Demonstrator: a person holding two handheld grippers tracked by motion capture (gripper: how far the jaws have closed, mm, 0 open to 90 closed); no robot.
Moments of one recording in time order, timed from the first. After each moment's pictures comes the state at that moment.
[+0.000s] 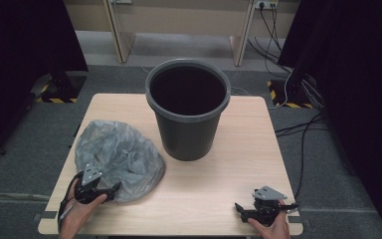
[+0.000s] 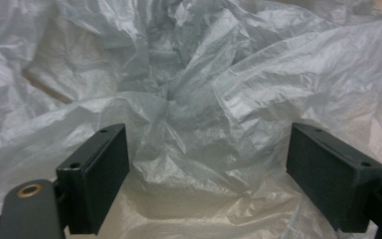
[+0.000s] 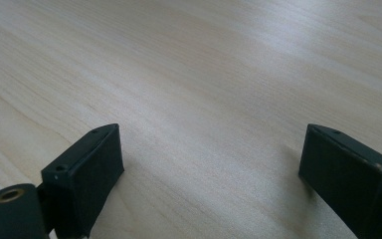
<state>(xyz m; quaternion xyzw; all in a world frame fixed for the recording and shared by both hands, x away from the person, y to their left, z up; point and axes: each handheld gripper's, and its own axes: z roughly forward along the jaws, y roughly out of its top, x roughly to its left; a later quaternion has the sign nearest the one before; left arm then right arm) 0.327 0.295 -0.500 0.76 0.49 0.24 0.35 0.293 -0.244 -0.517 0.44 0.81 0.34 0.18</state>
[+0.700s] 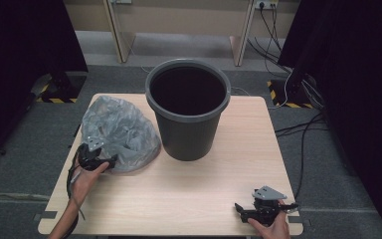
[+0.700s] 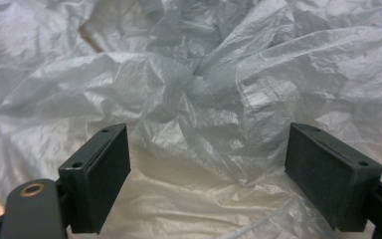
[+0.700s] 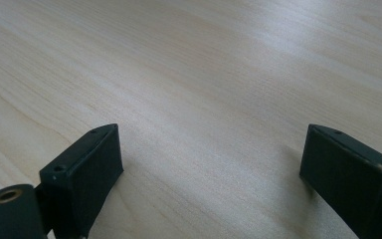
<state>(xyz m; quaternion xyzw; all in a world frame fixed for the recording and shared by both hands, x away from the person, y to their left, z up) 0.420 0.317 -0.503 0.74 0.53 0.29 0.30 0.293 -0.243 -0.517 0.43 0.81 0.34 0.18</state>
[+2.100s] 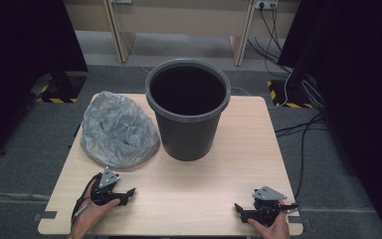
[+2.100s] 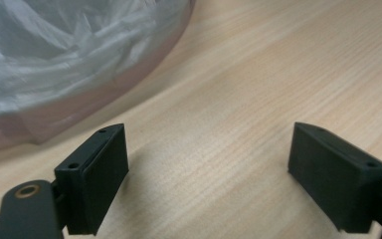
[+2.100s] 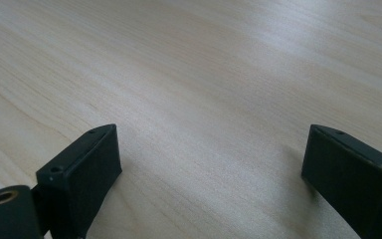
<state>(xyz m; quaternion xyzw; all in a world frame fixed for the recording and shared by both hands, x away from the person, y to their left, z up) 0.325 0.263 -0.523 0.81 0.42 0.19 0.36 0.292 -0.243 -0.517 0.44 0.81 0.34 0.18</state>
